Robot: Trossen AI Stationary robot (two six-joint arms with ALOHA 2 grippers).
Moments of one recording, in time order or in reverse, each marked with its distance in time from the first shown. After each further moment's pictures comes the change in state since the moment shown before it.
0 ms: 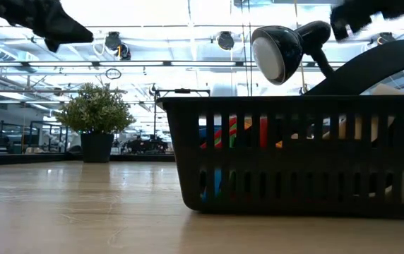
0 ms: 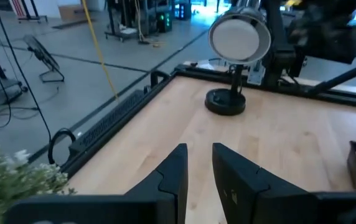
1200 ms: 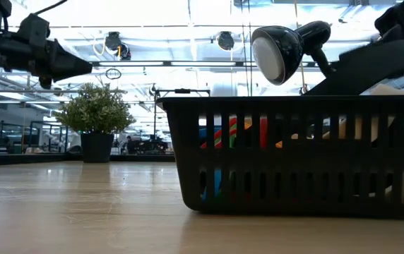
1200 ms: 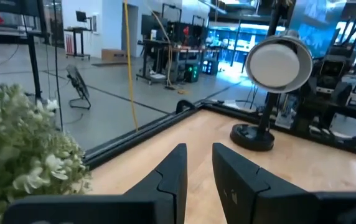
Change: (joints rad) left arm 0.001 -0.363 -0.443 0.320 -0.141 -0.095; right arm -0.168 -0.695 -0.454 -0.028 0.200 0.012
